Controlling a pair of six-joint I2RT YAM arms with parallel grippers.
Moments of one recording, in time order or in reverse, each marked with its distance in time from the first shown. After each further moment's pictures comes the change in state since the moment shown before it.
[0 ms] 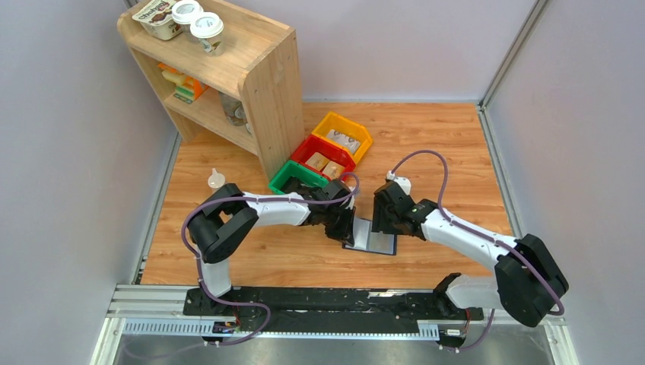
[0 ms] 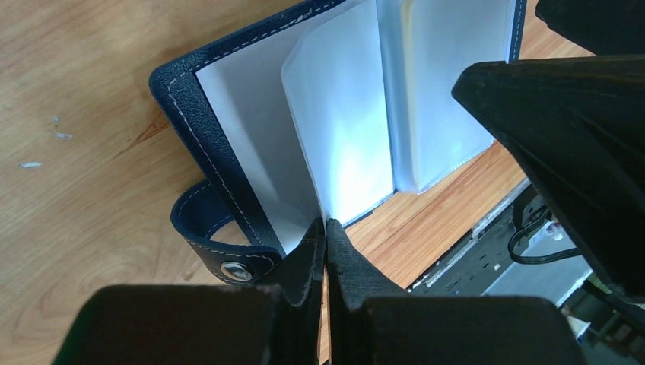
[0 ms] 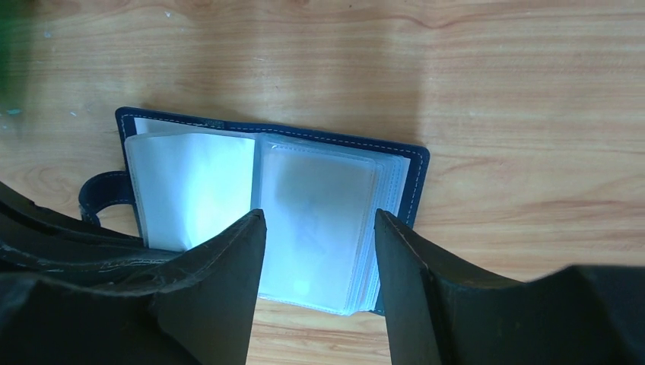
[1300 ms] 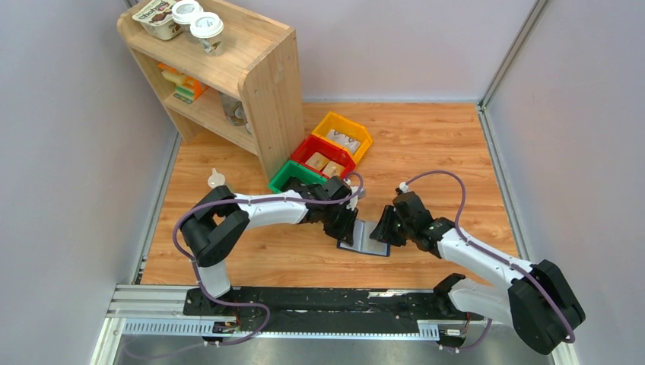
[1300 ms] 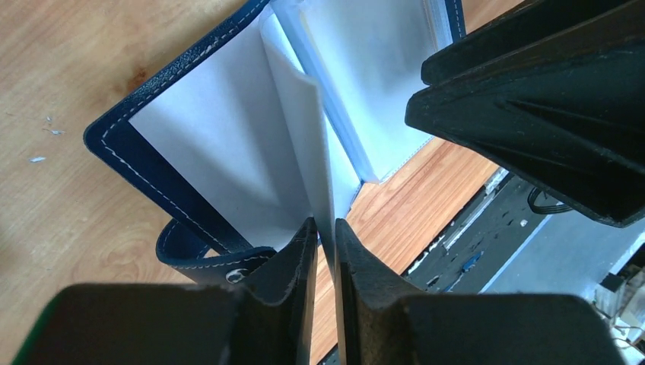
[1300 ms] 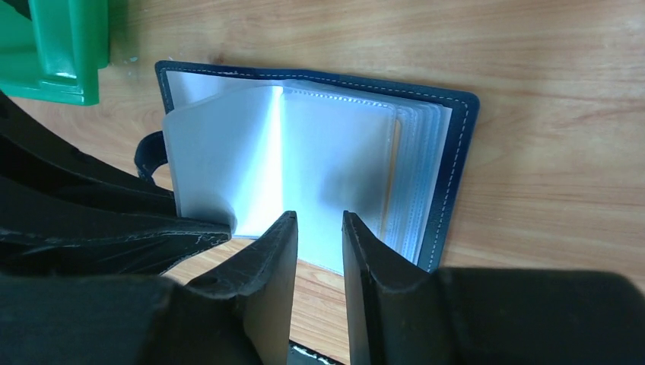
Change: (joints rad) left arm -0.004 -0.048 0.031 -0.085 0.029 0.180; right arm -0.083 -0.175 -0.225 0.211 -0.314 0.141
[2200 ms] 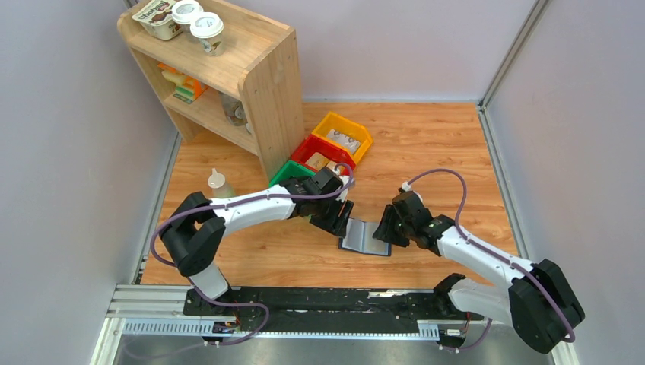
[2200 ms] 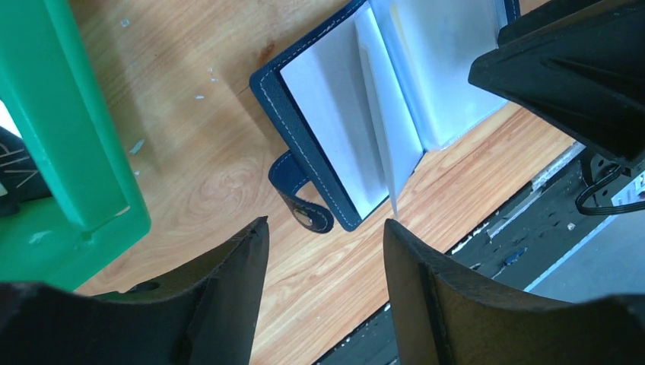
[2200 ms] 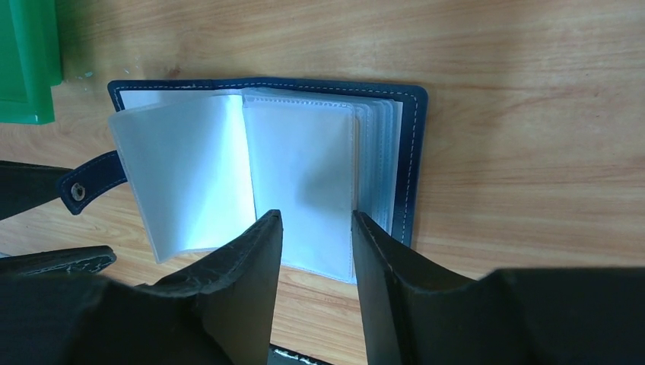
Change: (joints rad) left arm 0.039 -0.138 0.023 -0.185 -0.157 0.084; right arm 0.000 0.003 0.032 -0.086 0.074 -0.007
